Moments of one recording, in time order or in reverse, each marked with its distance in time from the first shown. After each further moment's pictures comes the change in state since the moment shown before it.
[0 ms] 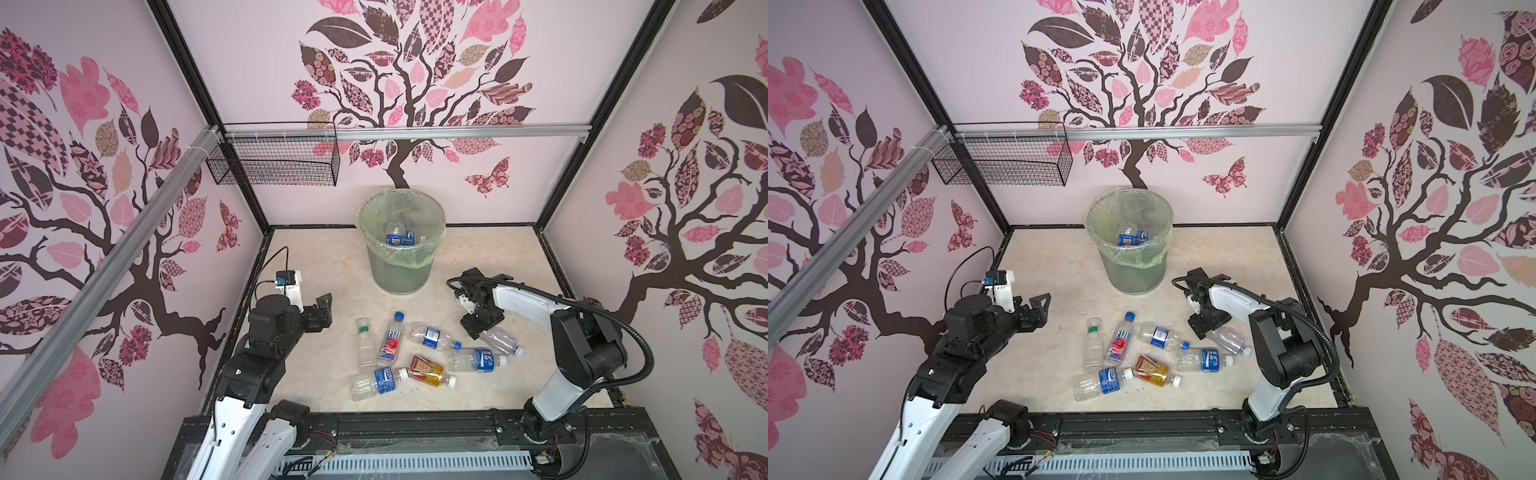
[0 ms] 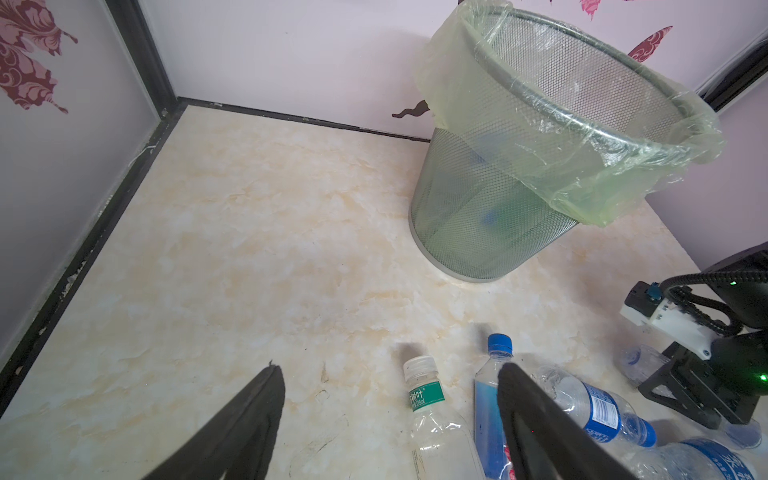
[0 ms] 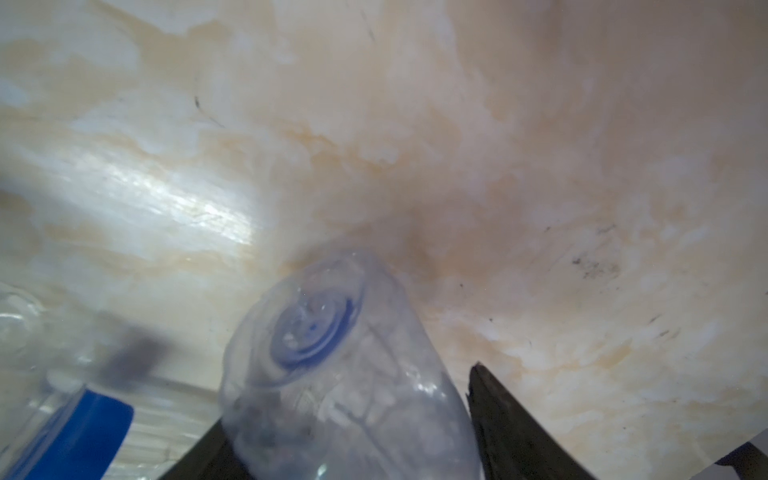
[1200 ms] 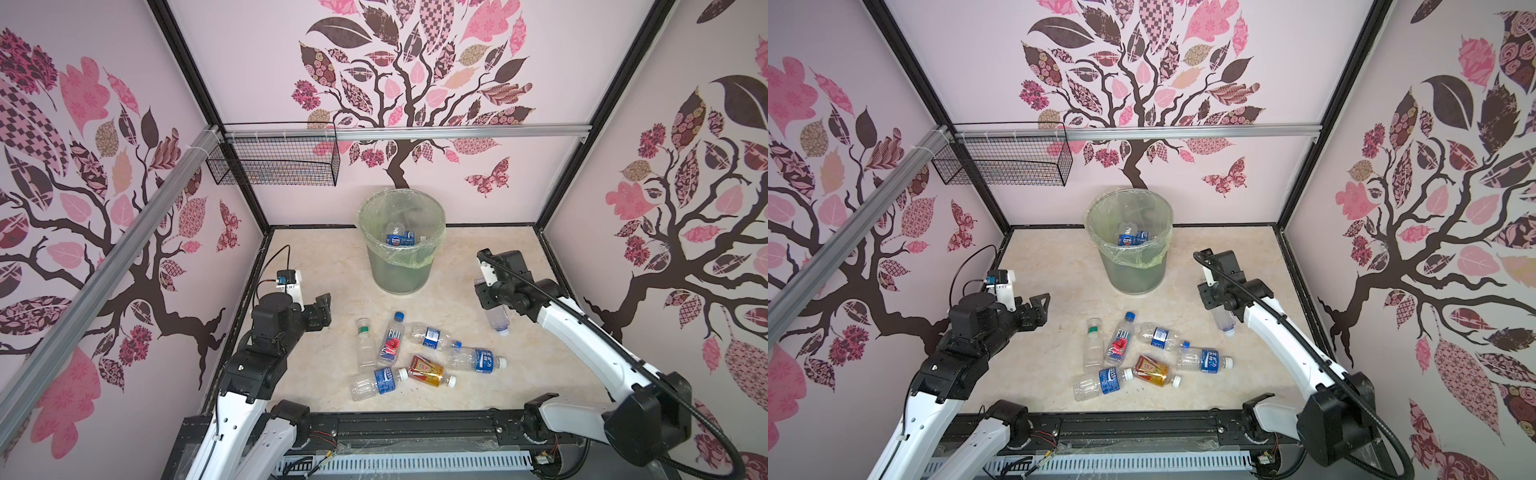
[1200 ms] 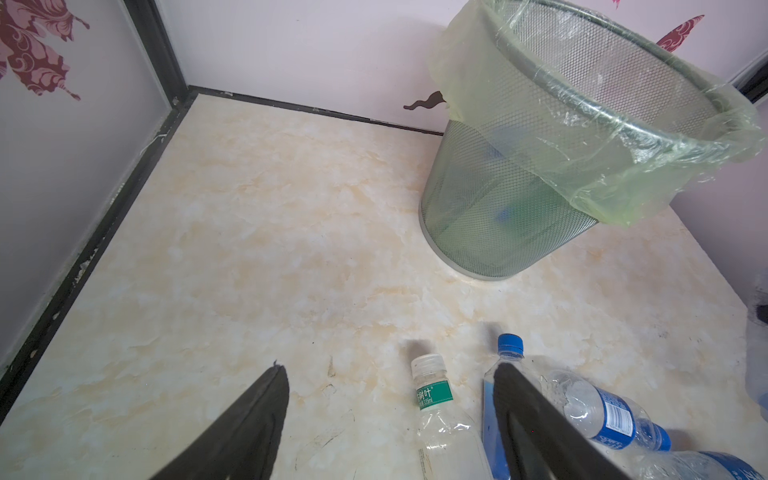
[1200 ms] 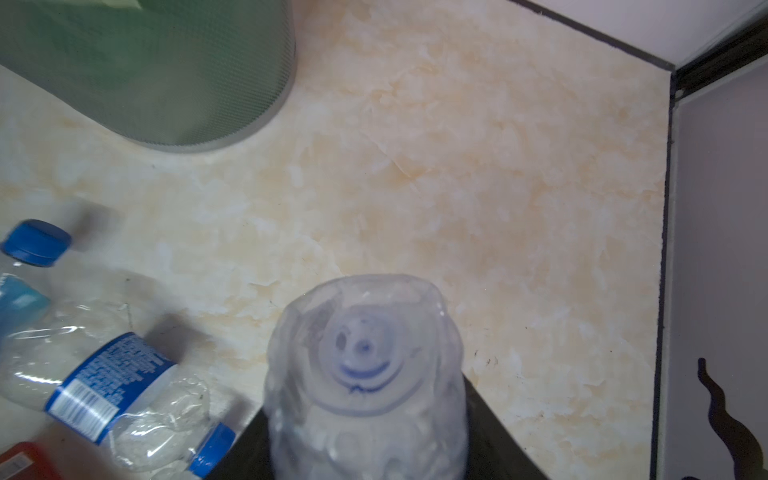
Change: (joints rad) left arm 0.000 0.024 0.000 -0.005 -0.022 -0.014; right arm -0.046 -0.503 0.003 0.192 -0.034 0.090
